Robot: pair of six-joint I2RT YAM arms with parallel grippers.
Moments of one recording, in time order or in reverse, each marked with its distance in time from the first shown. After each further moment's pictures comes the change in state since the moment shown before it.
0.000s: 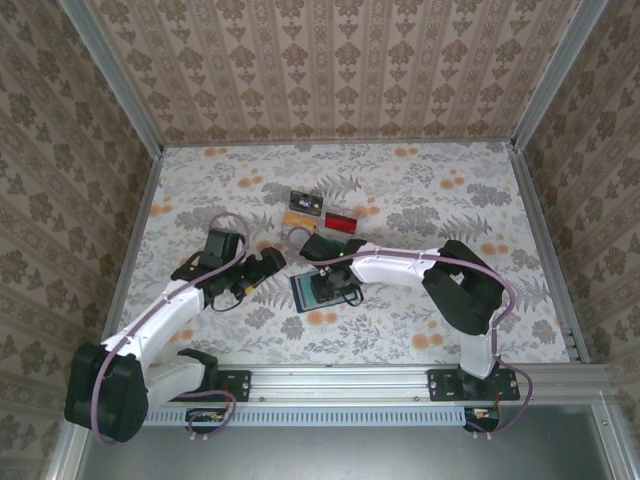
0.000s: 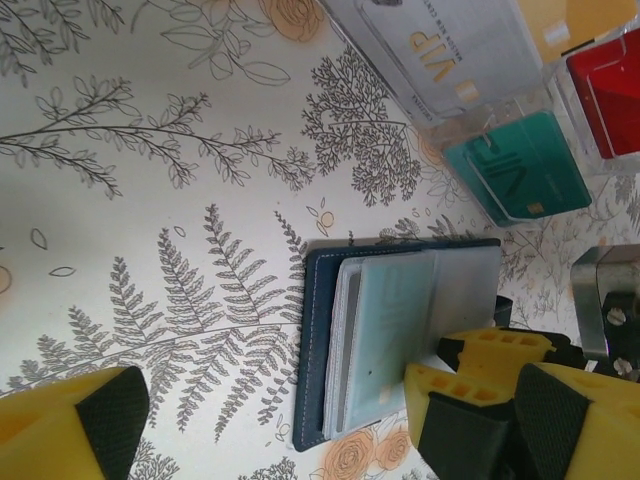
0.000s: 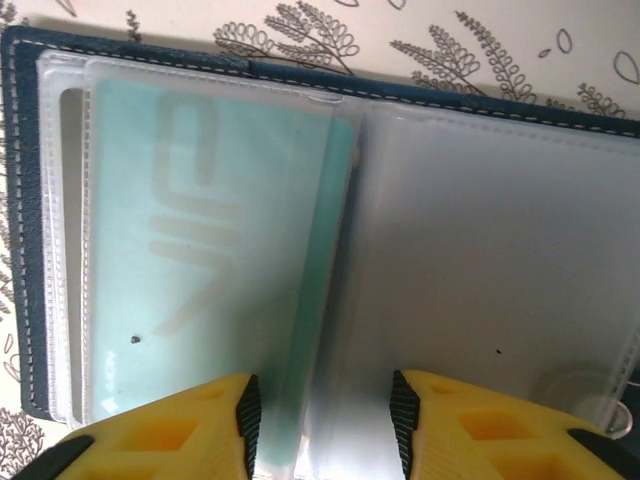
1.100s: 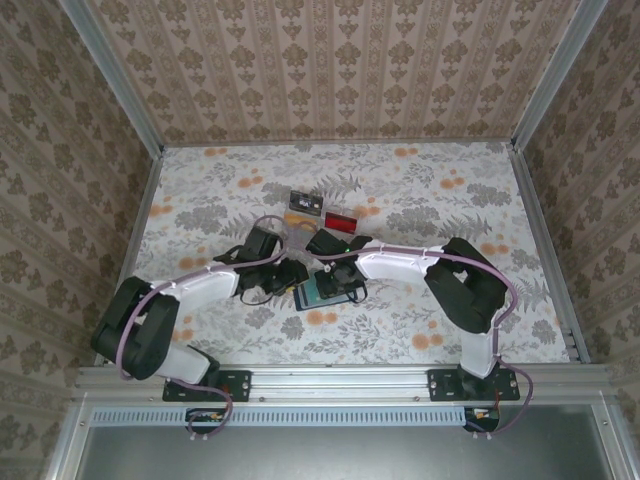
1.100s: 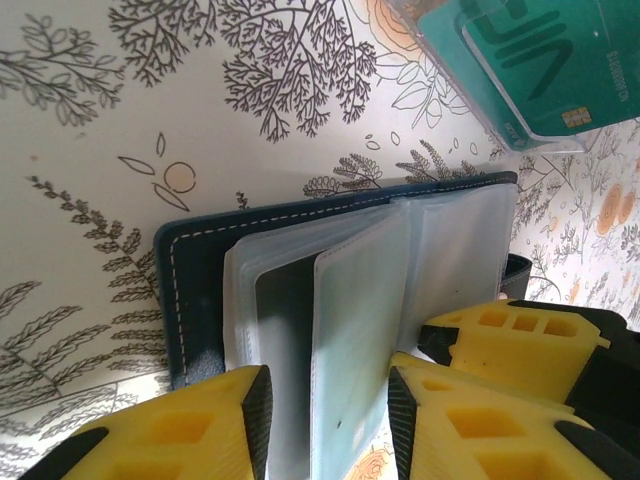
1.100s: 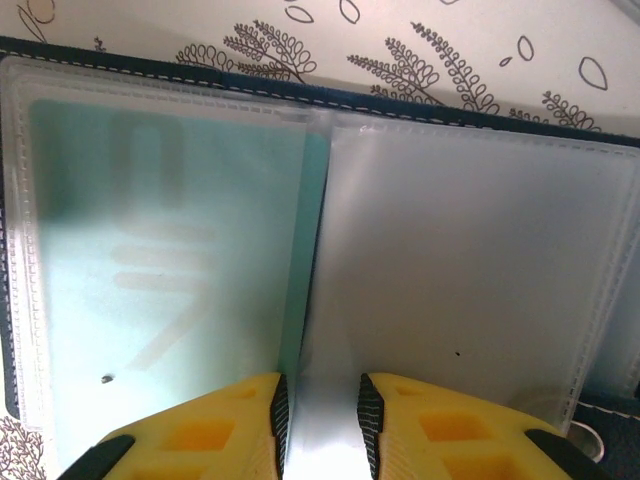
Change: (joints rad) left arm -0.191 0.348 0.048 0.247 0.067 -0.063; right arm -0.043 -0.010 -0.032 0.040 -0.058 0.003
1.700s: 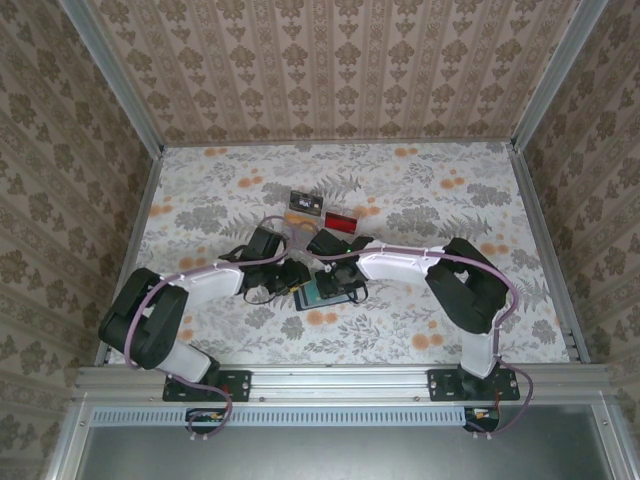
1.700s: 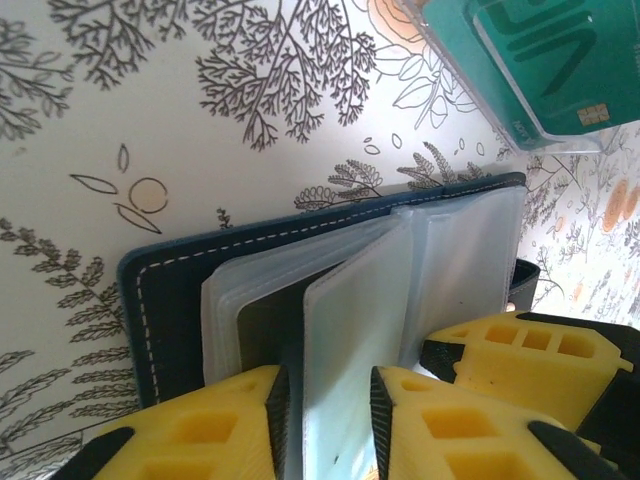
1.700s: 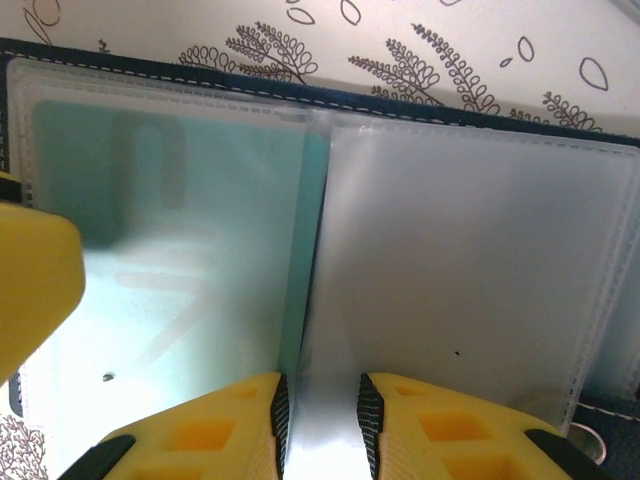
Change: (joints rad) left arm -0.002 0.060 0.002 0.062 0.034 0.000; right arm -0.003 -0.010 -0.018 0.023 -0.009 0.000
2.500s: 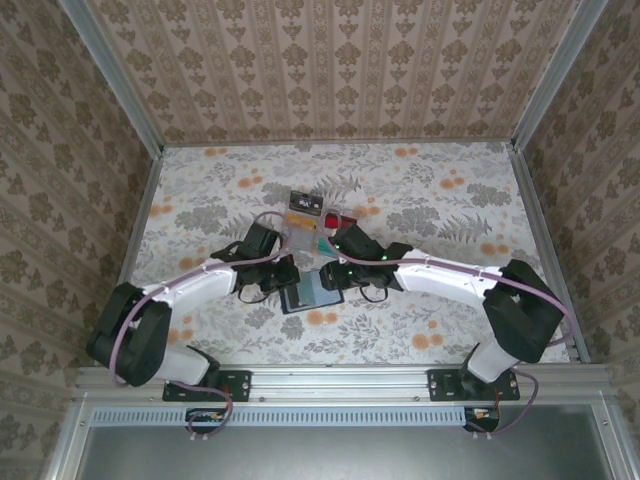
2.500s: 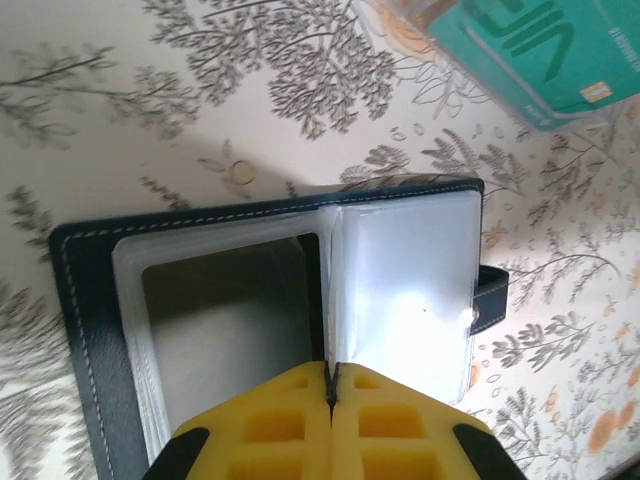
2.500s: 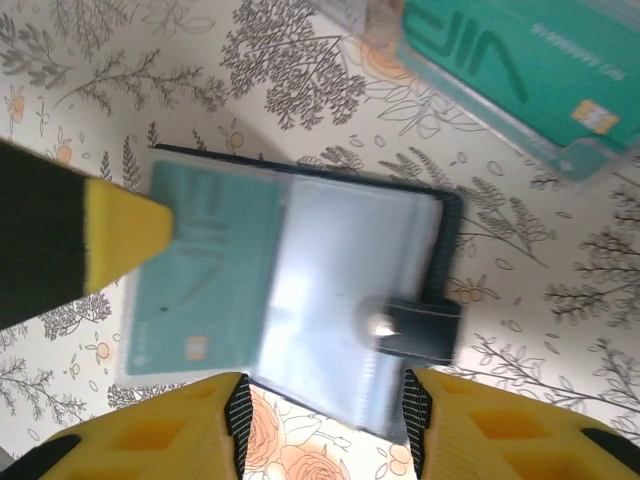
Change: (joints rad) left arm 0.001 -0.150 0.056 -0.285 -0.143 0.151; right arm -0.049 -0.344 -0.234 0.208 -0.011 0.011
